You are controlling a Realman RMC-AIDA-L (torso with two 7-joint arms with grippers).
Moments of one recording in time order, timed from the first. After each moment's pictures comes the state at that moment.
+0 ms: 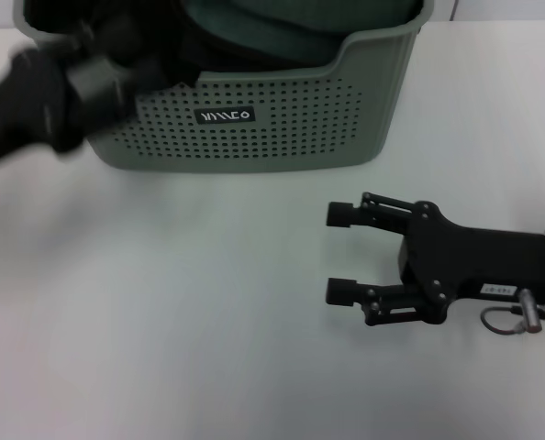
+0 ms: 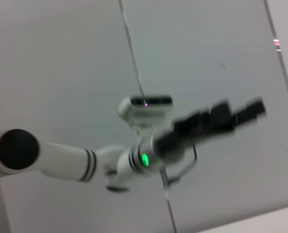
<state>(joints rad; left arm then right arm) -0.36 -2.08 0.68 0.78 1.48 1.82 -1.29 0.63 1.96 -1.97 -0.20 -0.61 -1.69 0.91</state>
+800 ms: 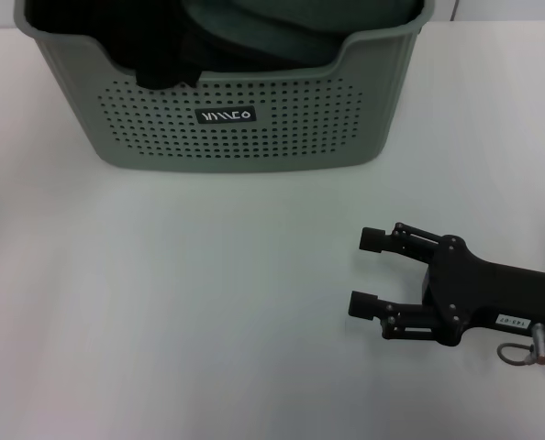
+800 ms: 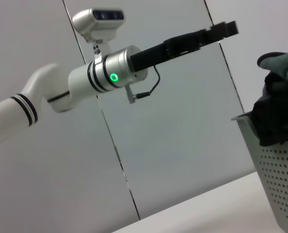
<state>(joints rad) -0.29 -2.10 0.91 1.53 1.64 1.35 -1.74 0.51 1.98 -1.94 -0.18 -0.62 -1.63 0.91</state>
